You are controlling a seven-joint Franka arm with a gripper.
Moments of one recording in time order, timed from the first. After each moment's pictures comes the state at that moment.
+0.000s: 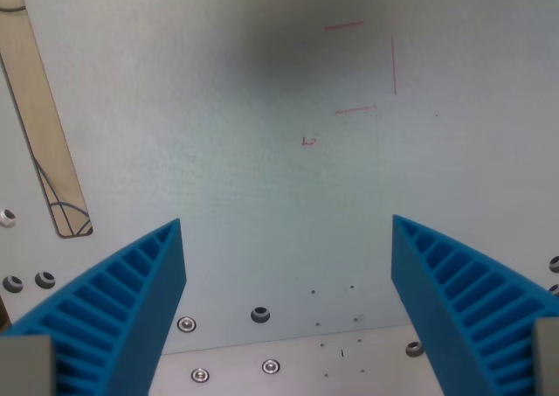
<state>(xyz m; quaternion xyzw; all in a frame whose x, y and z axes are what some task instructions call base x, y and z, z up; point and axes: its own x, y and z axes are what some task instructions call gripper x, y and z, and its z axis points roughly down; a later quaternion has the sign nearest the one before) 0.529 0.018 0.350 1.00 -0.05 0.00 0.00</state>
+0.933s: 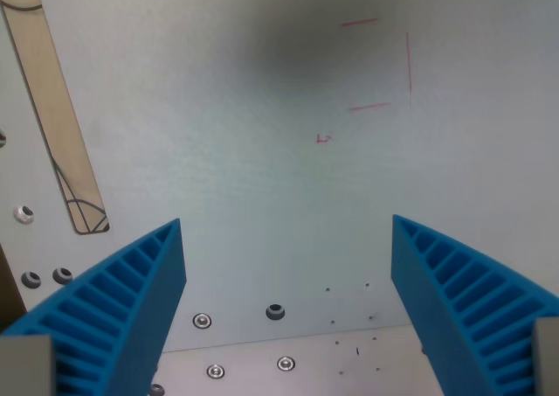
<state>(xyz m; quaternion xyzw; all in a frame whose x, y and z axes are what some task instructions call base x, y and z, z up) 0.529 0.022 0.350 1.00 -0.06 -0.01 -0.01</state>
